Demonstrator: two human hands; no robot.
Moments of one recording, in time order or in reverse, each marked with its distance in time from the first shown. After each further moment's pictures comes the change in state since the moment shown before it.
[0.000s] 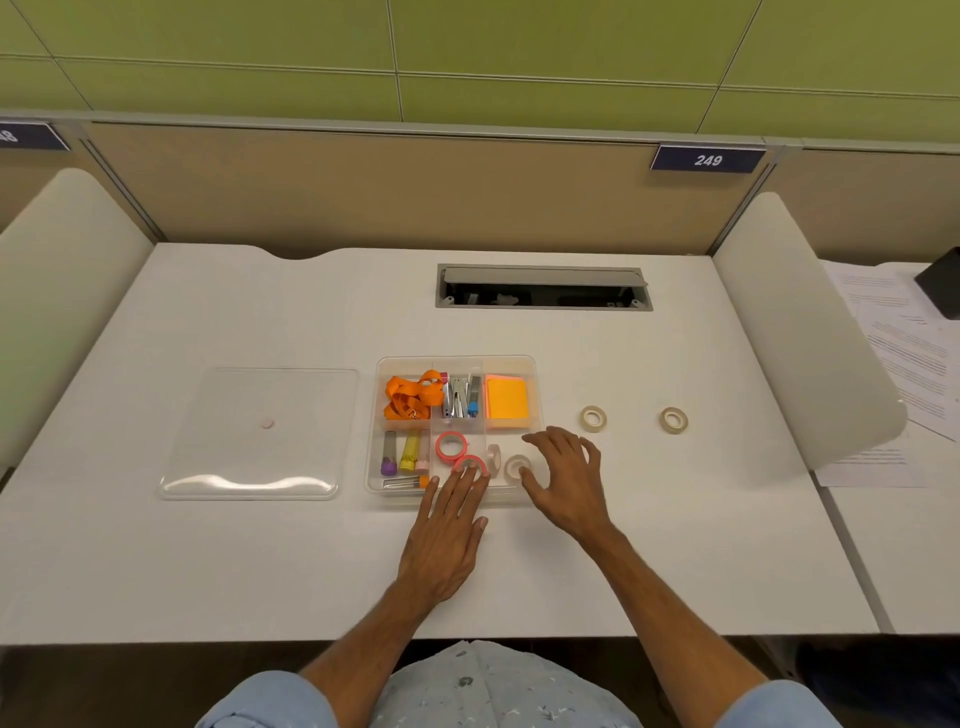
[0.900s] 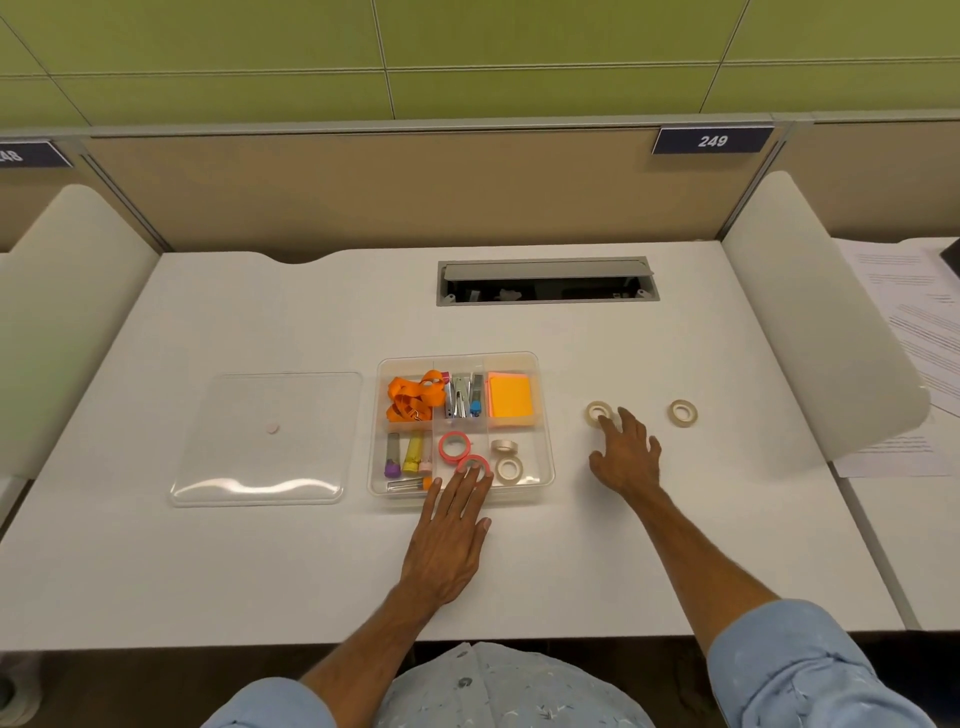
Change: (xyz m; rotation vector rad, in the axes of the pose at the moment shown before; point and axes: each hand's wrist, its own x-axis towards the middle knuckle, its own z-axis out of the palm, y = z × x) left_hand -0.001 0.001 -0.009 0.018 0.000 0.034; right_hand 0.032 0.093 -0.010 -0.183 -0.293 0.434
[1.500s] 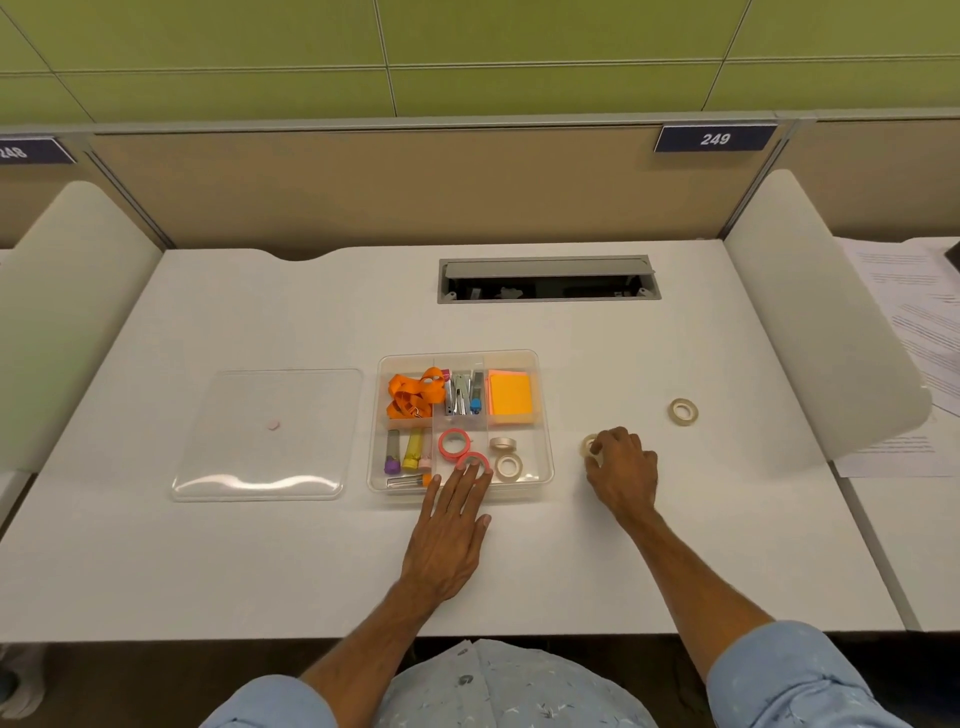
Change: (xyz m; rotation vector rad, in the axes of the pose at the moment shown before) left_hand 0.000 0.003 0.001 0.011 0.014 -0.009; right_hand -0.023 -0.002 0.014 0.031 0.220 -0.056
